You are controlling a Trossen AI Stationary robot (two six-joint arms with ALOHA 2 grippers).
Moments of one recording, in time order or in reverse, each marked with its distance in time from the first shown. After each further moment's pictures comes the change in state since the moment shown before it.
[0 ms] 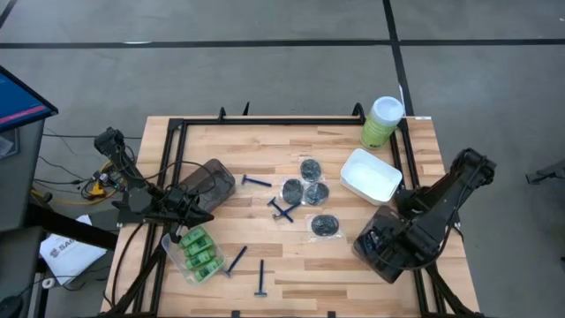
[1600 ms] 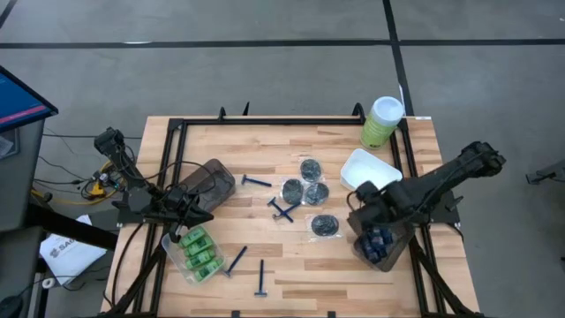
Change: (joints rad) left arm 0.000 0.000 0.000 0.015 0.000 0.000; right arm -0.372 -0.154 -0.194 0.127 0.237 -0.385
